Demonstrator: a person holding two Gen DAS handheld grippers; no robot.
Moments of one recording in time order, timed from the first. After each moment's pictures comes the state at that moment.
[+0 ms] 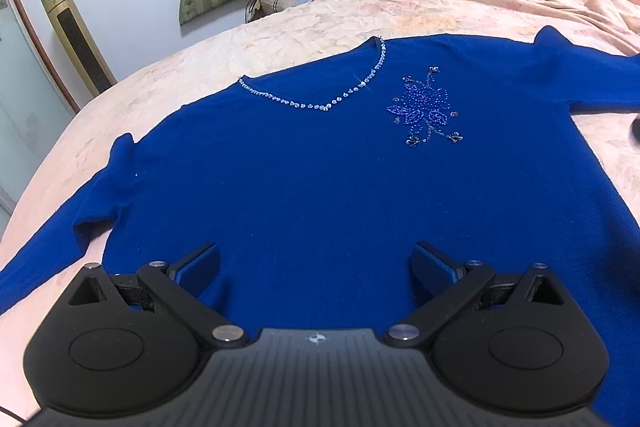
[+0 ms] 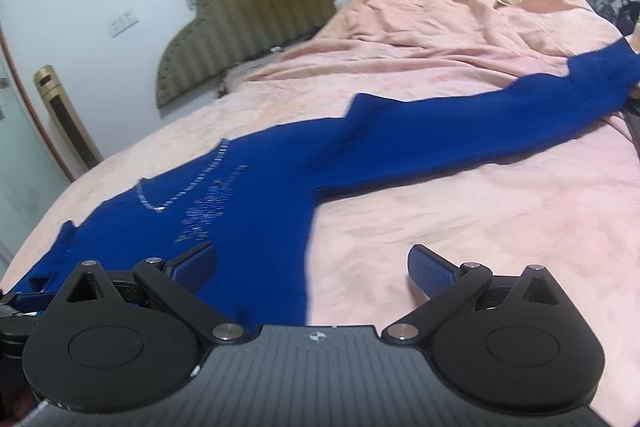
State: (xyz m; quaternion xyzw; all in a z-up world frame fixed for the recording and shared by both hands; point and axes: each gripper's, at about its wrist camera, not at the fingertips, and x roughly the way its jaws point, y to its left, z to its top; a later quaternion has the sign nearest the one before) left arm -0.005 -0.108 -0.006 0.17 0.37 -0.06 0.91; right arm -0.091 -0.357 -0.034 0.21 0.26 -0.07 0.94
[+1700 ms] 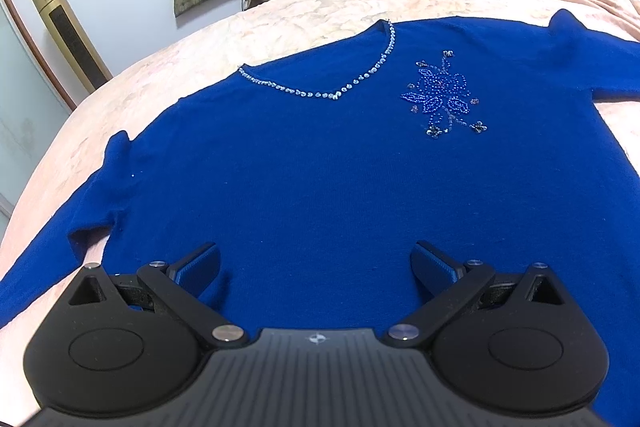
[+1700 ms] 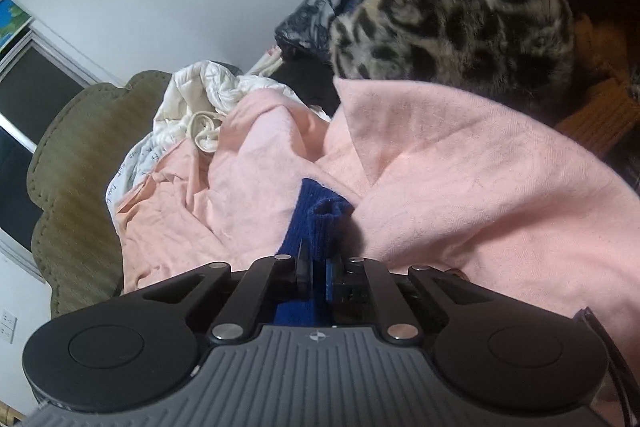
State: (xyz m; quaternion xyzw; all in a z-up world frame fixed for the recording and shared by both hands) left arm 0.015 -0.102 -0.014 0.19 0.39 -0.07 0.90; right arm -0.089 -0.700 -0.046 0.47 0.10 -0.32 0.82
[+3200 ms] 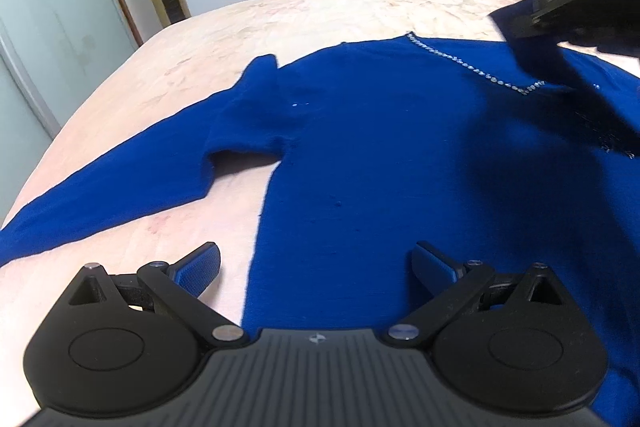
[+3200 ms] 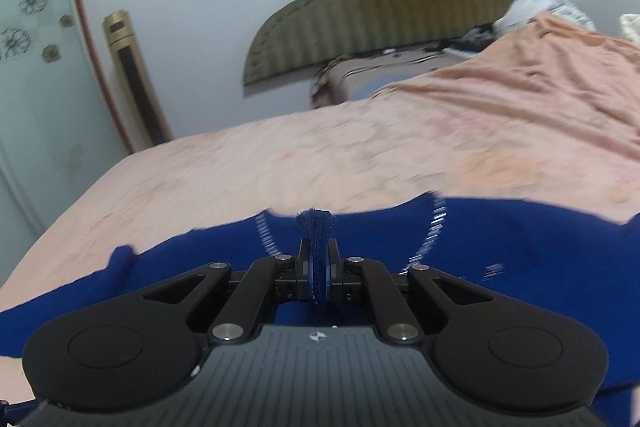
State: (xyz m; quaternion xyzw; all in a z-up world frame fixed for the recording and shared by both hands) left arm 0.031 0.045 -0.011 0.09 0.41 0.02 0.91; right arm 0.121 -0.176 0.003 0.12 0.26 0.04 0.96
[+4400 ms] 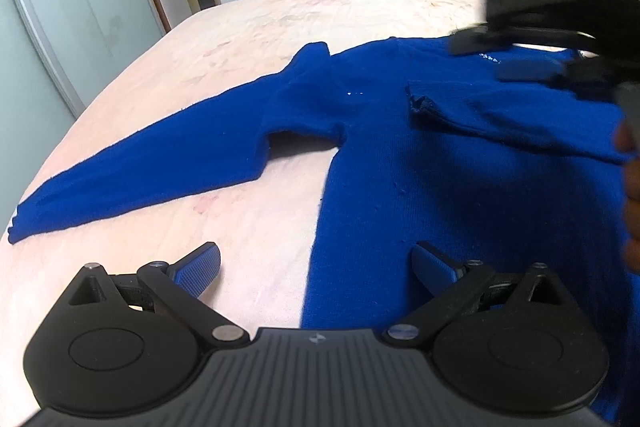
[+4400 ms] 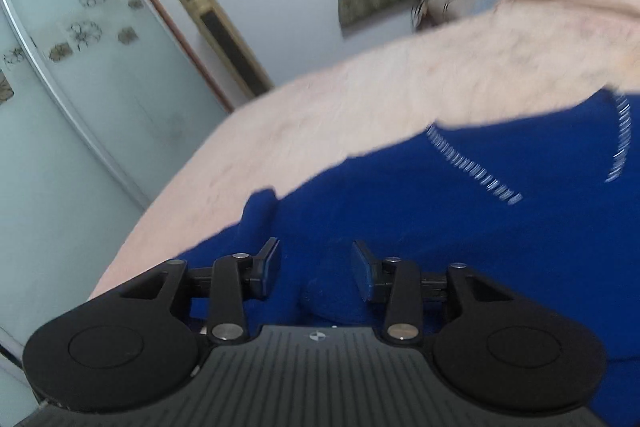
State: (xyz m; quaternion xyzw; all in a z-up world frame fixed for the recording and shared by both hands) left arm 0.028 0.072 -0.010 0.07 0.41 0.06 0.91; right arm 0.121 -0.105 -0.012 0.22 0.31 0.18 0.91
